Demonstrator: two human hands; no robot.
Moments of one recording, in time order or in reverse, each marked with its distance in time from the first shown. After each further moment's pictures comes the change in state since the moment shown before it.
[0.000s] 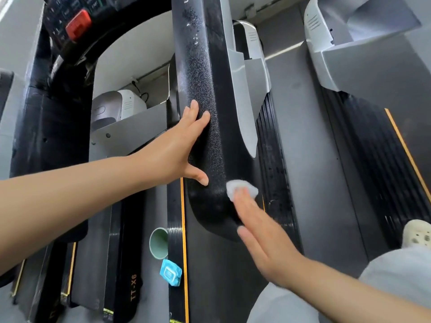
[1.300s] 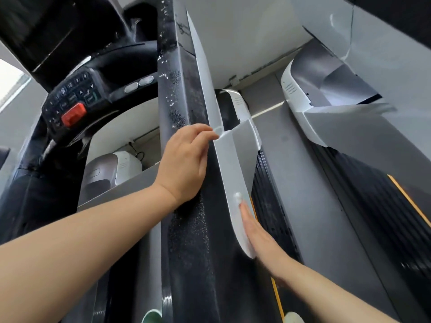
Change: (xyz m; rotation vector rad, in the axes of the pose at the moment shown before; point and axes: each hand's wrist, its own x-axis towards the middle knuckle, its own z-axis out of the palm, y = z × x) left_hand 0.156 -0.030 -0.040 0.064 0.824 0.310; right_hand 0.145 0.051 -0.066 0.449 0.100 0.300
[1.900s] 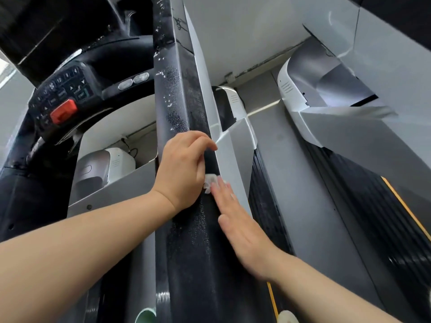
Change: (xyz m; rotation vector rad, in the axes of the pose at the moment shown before) left_hand 0.001 -0.006 0.003 -0.103 0.009 -0.042; right_hand 0.023 -0.045 0.008 -0.270 -0.018 -0.371
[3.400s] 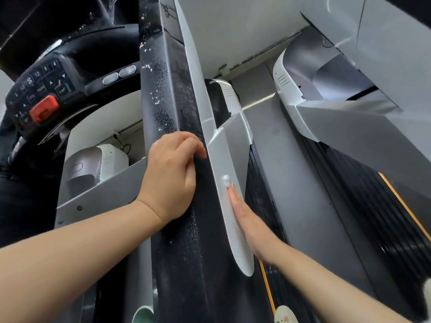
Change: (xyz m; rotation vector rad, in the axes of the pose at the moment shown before) left_hand 0.000 -0.002 -0.002 -0.030 0.002 -0.031; right_hand 0.011 0.039 -0.012 0.273 0.042 0.417
